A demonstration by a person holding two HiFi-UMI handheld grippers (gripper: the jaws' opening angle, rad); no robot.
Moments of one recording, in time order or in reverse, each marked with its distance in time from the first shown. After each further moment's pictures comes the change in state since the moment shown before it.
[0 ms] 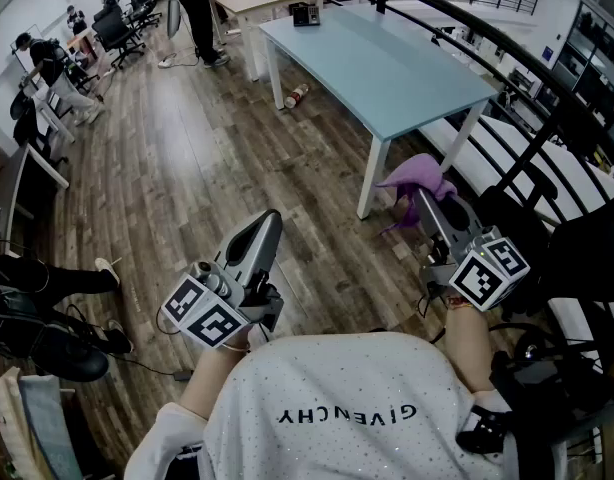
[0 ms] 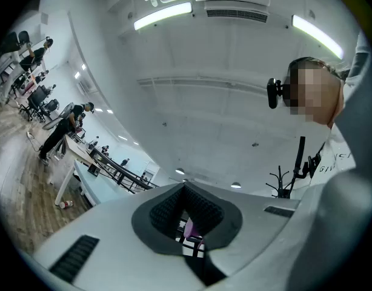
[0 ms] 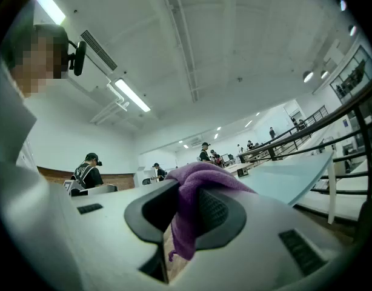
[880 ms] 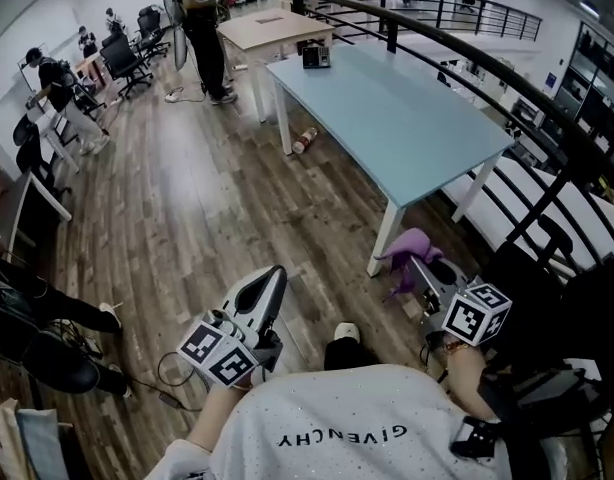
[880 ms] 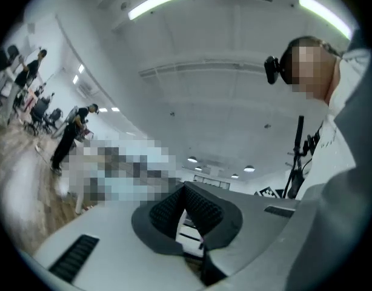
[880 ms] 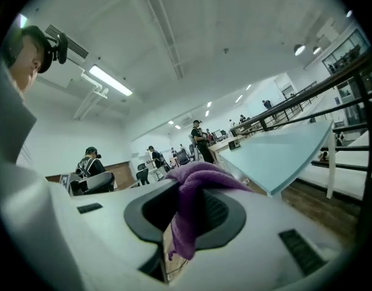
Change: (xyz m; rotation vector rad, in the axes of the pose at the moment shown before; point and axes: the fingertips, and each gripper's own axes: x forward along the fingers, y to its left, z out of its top) left arm 0.068 0.134 -0.015 0.086 0.117 0.105; right arm 0.112 -0.100 -0.070 0.126 0.220 -0.047
